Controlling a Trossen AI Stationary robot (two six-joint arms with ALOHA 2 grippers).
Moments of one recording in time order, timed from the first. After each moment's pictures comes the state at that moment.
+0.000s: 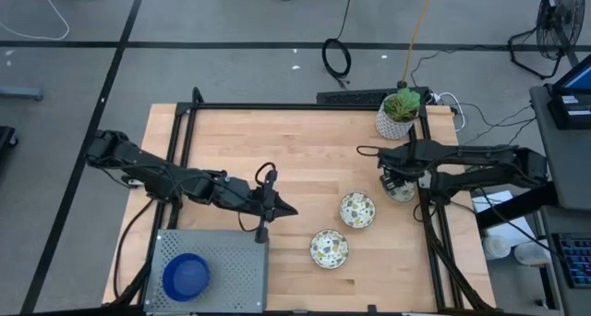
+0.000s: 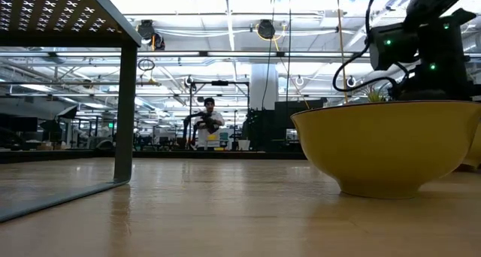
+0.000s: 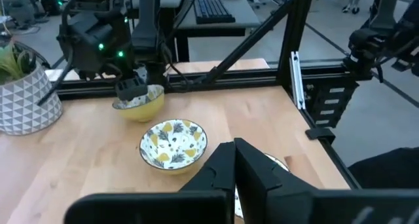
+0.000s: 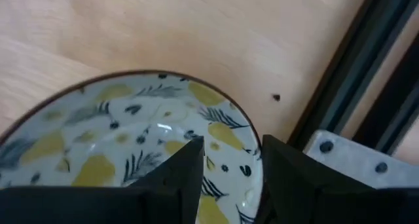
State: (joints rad) left arm -0.31 1.41 1.01 0.12 -0.16 -0.07; right arm -0.30 1.08 0.59 -1.18 0.13 0.87
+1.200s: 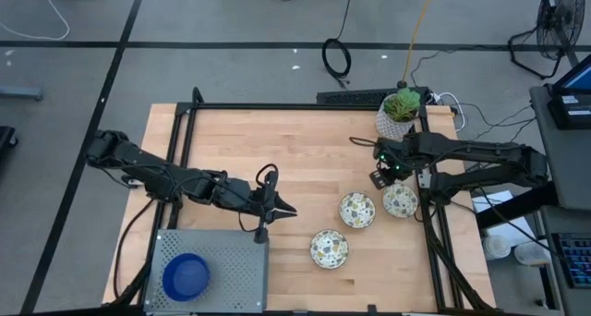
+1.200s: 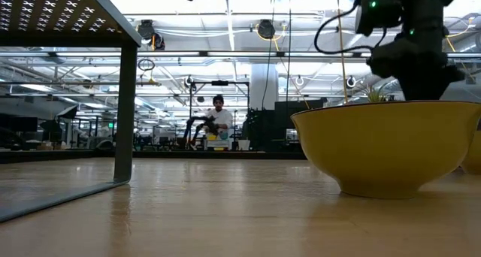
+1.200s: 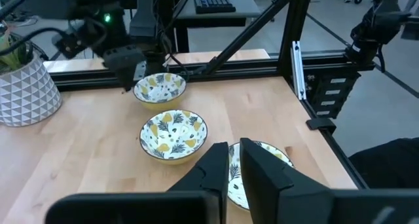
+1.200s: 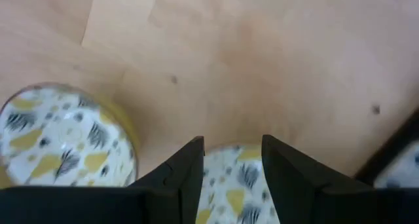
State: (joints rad) left arm -0.31 1.41 1.01 0.08 -0.16 -0.07; right arm -0.26 1.07 0.79 -1.15 -0.08 0.86
